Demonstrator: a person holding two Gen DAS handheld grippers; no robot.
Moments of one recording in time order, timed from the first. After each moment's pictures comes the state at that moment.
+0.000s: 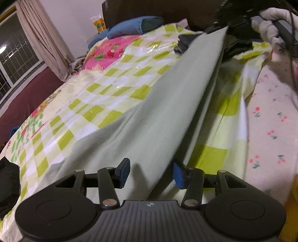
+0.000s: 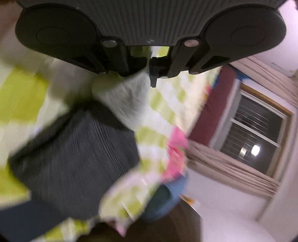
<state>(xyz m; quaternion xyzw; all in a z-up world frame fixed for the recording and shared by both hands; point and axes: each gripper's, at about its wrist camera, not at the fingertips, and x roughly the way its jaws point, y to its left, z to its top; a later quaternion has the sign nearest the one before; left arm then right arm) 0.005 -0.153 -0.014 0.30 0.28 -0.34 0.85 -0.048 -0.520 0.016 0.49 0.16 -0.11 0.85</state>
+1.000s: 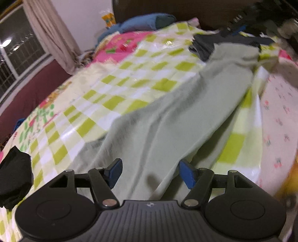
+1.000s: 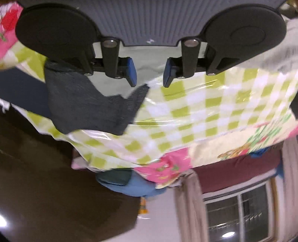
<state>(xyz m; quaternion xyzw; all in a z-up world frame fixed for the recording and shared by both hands) 0.021 -0.107 0.006 0.31 0.30 -0.33 0.84 -0.007 -0.421 0.059 0.08 0.29 -0.17 0.94</state>
